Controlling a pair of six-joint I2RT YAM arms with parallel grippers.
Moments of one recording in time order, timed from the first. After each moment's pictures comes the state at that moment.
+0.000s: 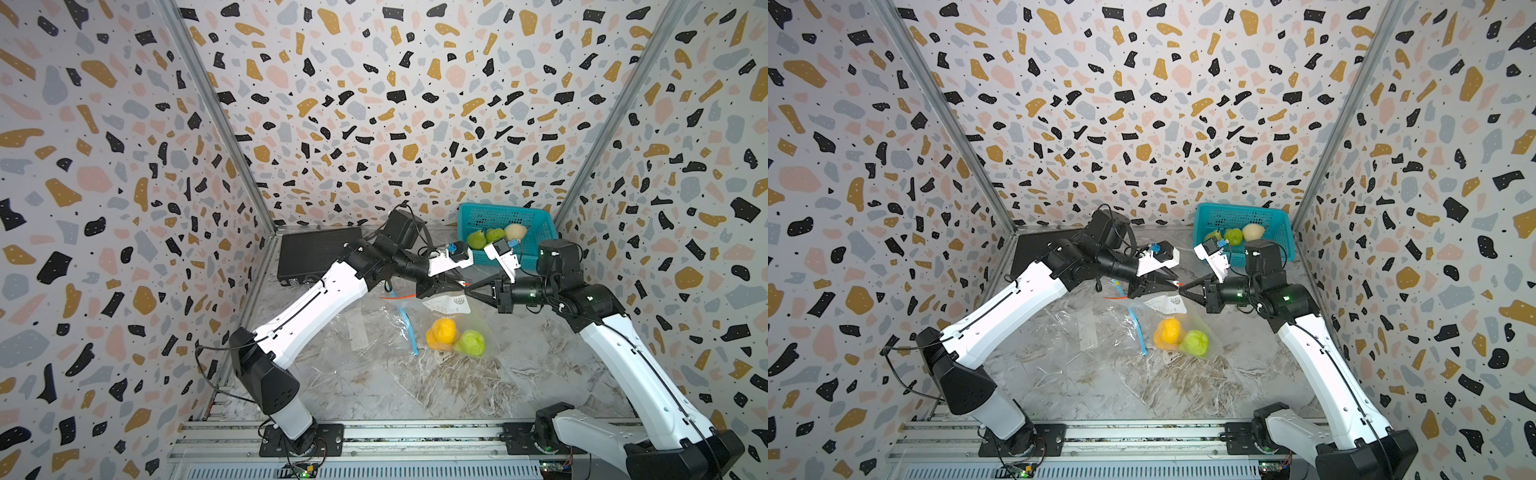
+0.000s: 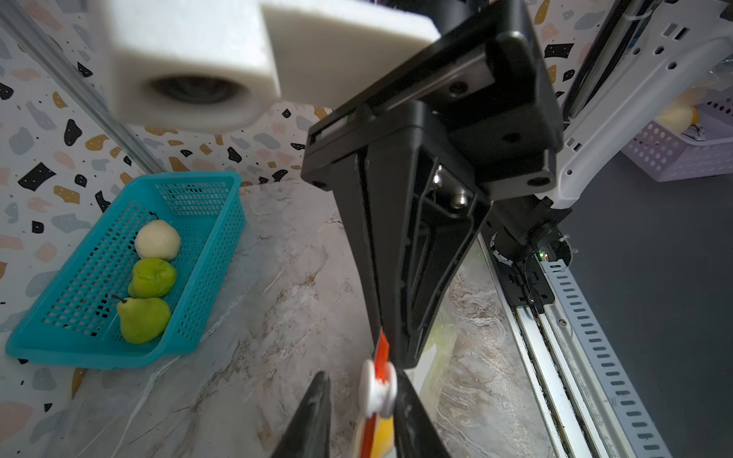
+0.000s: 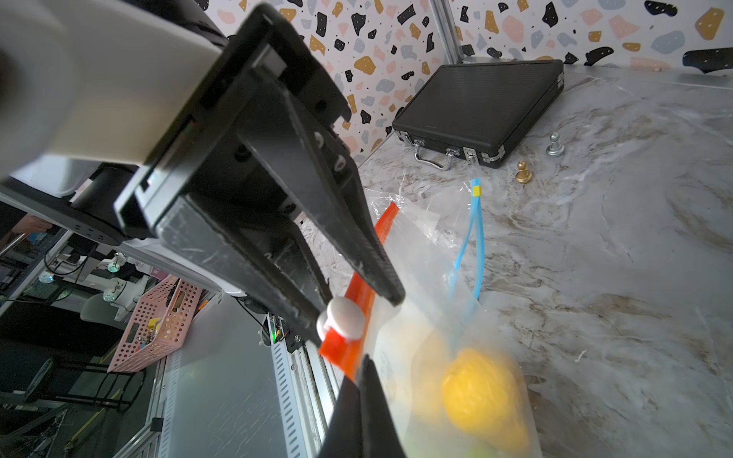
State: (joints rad) left arm -0.75 1.65 1.78 -0.78 0.72 0.62; right arm 0.33 1.10 1.20 -0.70 -0.95 0.07
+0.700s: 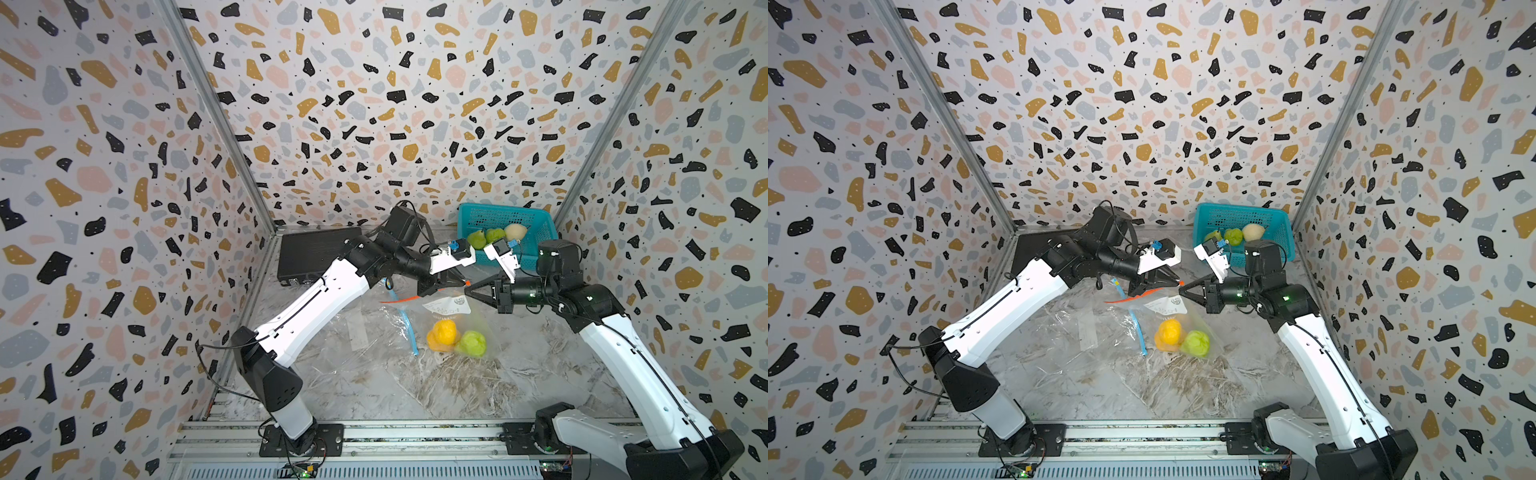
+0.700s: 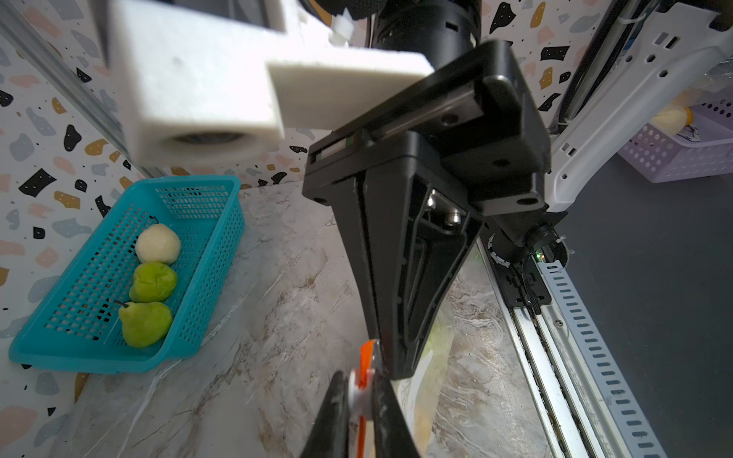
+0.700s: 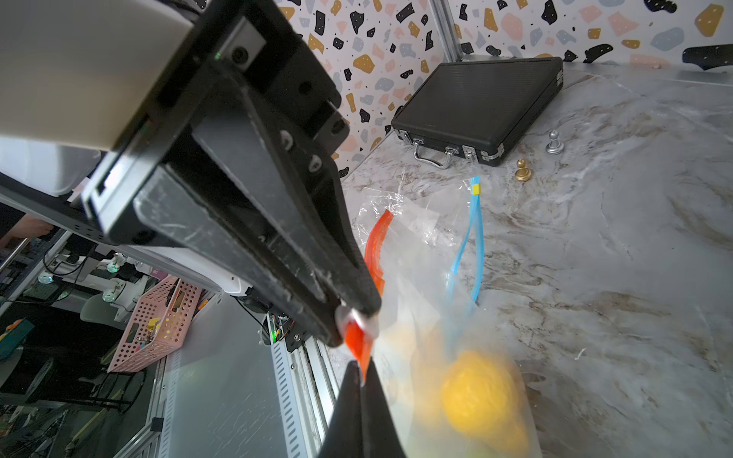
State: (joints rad) left arm -0.75 1.67 1.83 -0.83 0.72 0.63; right arm 0.33 1.10 1.20 -0.71 -0.95 0.07
